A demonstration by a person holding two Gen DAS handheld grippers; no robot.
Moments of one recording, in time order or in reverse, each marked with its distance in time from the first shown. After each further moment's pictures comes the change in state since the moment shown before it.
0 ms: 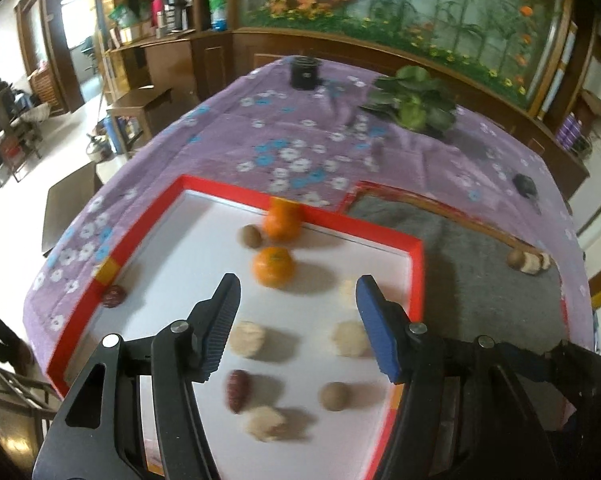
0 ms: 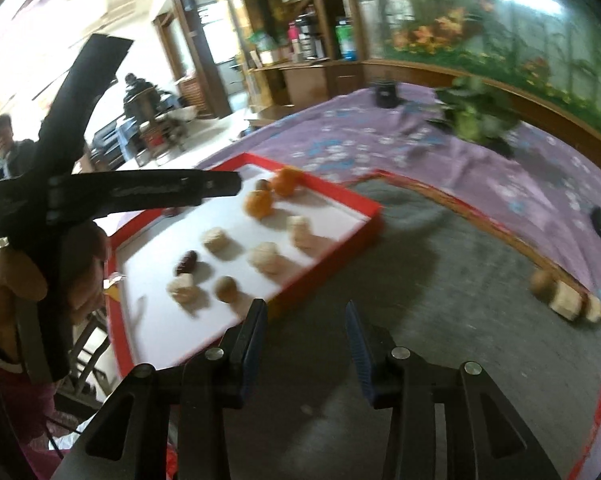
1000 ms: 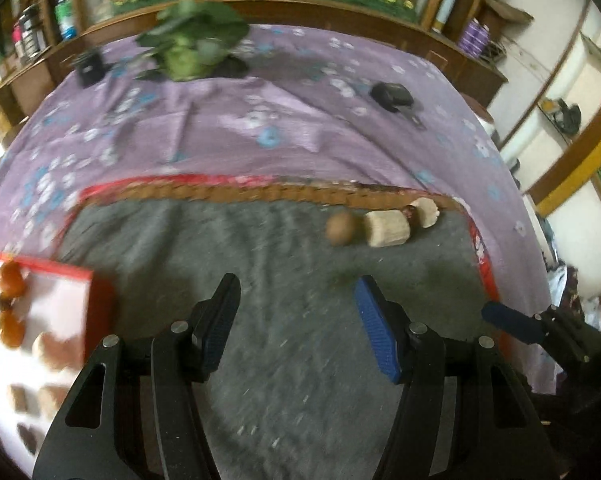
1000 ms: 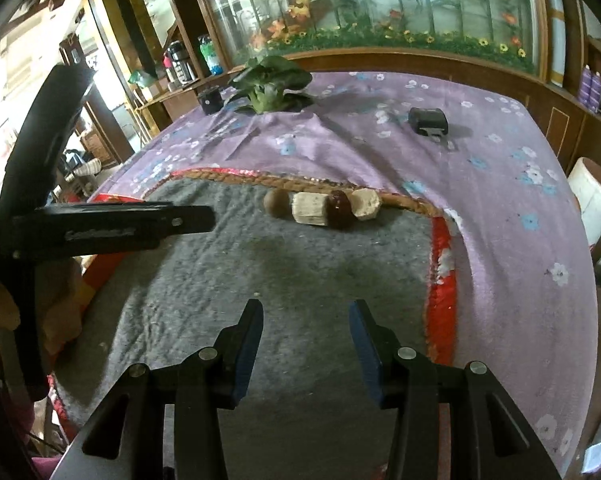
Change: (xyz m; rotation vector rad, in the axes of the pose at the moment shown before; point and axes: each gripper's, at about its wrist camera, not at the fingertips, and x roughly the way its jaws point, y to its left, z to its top) left arm 0.074 -0.209 0.006 0.300 0.169 -0.266; right arm -0.073 -0.163 -0.067 0.283 -0.026 -0.225
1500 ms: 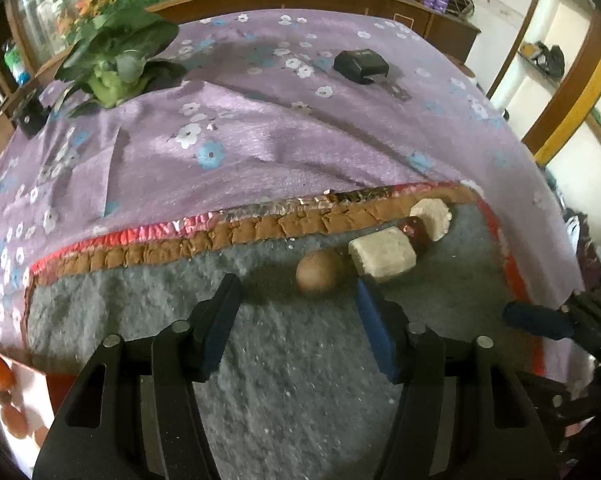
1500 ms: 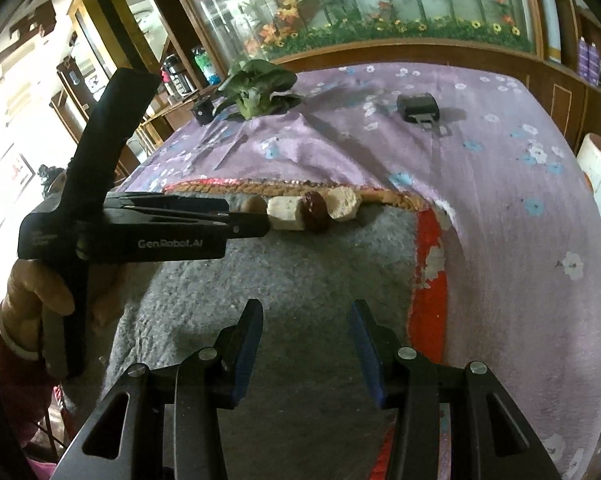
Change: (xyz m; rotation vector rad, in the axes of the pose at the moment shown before) left arm 0.050 -0.020 0.025 0.185 0.046 -0.001; right arm 0.014 -0.029 0.000 0.078 -0.003 0.071
